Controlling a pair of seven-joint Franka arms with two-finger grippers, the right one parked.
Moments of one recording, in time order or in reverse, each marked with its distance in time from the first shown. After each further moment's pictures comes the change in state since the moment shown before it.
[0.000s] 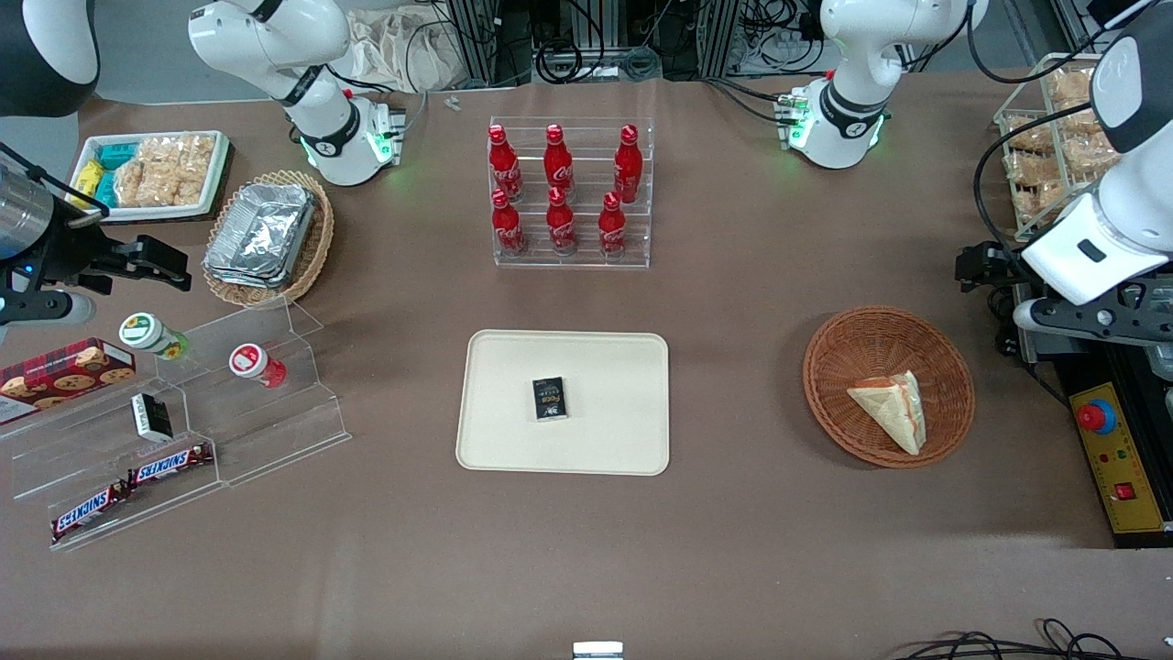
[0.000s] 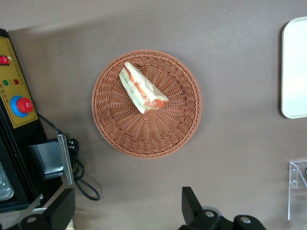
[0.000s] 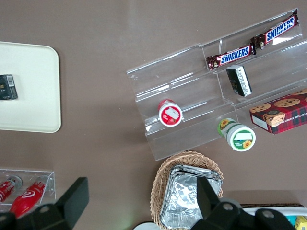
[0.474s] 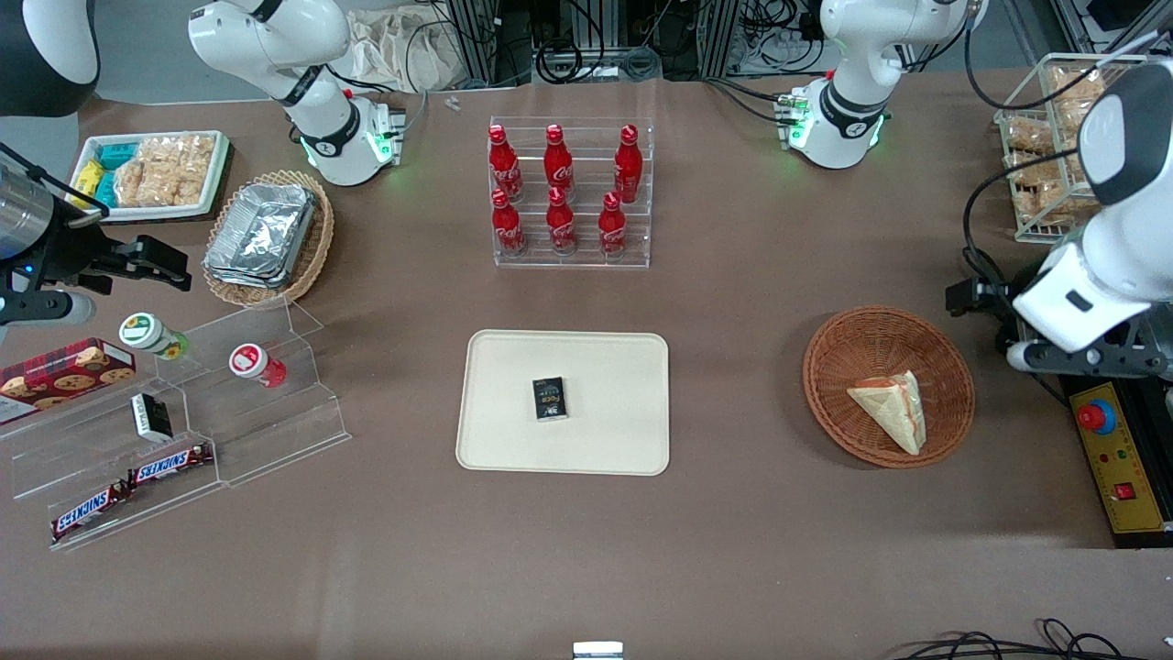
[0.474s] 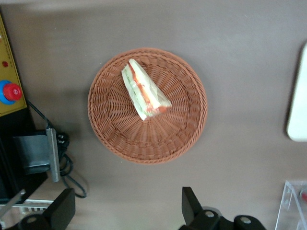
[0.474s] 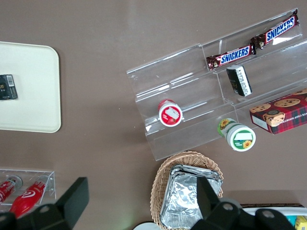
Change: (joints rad) arm 0.010 0.132 0.008 0.051 -0.004 0.027 -0.144
